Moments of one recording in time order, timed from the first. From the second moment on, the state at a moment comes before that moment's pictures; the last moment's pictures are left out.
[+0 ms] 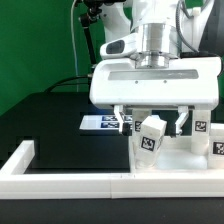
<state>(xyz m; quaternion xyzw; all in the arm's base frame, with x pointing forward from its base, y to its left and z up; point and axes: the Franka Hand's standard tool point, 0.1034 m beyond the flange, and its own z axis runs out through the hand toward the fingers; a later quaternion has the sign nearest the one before) 0.617 0.010 0.078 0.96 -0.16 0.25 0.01</state>
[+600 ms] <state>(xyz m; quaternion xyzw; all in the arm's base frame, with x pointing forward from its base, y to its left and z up) 0.621 0.005 0.094 0.98 -0.19 0.01 -0.06</state>
